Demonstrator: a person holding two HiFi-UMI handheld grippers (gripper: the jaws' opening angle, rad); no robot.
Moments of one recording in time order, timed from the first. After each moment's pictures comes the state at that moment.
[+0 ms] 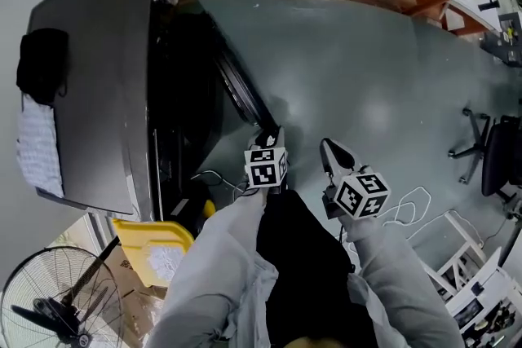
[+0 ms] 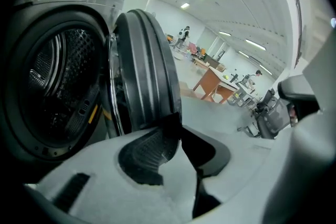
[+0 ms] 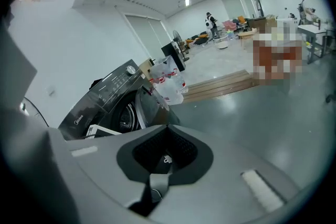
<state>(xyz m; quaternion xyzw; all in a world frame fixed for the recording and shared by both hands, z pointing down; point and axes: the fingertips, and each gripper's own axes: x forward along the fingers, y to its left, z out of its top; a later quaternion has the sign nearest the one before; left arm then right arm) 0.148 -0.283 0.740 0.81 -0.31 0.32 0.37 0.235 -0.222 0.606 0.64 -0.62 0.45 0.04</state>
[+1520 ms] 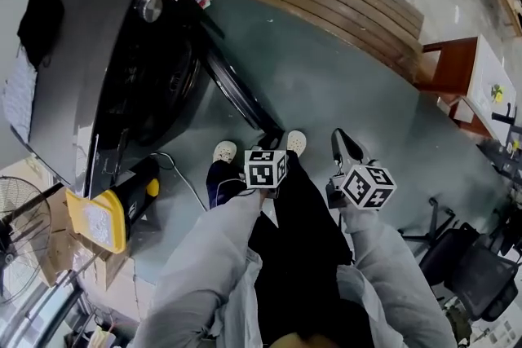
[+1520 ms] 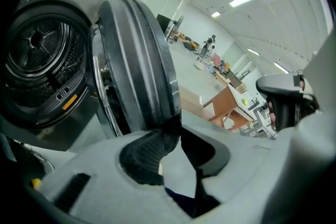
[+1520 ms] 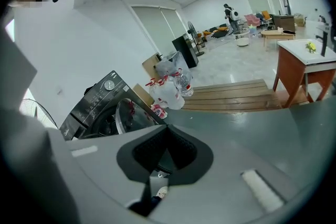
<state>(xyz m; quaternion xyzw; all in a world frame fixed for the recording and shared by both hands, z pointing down) 0.356 -0.349 0.741 0.74 -0.42 0.26 0.46 0.489 -0.365 0.622 0.56 -0.69 0.44 0.10</state>
